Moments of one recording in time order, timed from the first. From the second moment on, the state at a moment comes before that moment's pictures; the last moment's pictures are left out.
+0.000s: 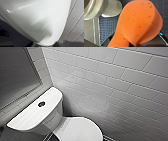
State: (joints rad) left arm 0.87 2.59 -1.62 -0.09 -0.19 -0.78; right arm -1.43 2.50 -1.92 -0.06 0.44 0.28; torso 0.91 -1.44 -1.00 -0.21
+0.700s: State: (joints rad) left arm 0.87 2.51 -1.50 -0.08 -0.27 -0.84; right arm -1.43 2.50 -1.91 -0.06 0.44 0.28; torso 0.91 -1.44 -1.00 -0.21
